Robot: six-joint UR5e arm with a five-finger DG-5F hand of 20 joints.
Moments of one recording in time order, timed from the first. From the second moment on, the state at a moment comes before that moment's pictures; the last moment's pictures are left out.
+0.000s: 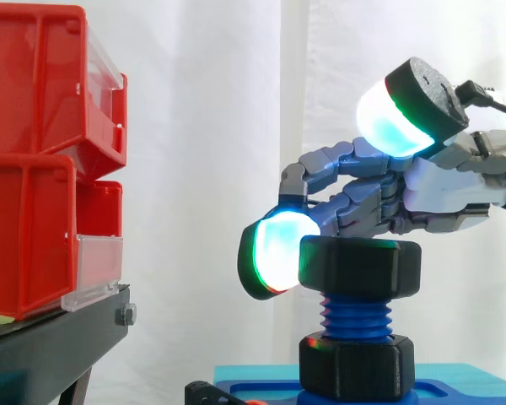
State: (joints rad) arm 0.06 -2.20 -1.22 -2.87 -1.66 -1.02
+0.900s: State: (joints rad) arm 0.02 -2.20 -1.22 -2.89 -1.71 -1.03
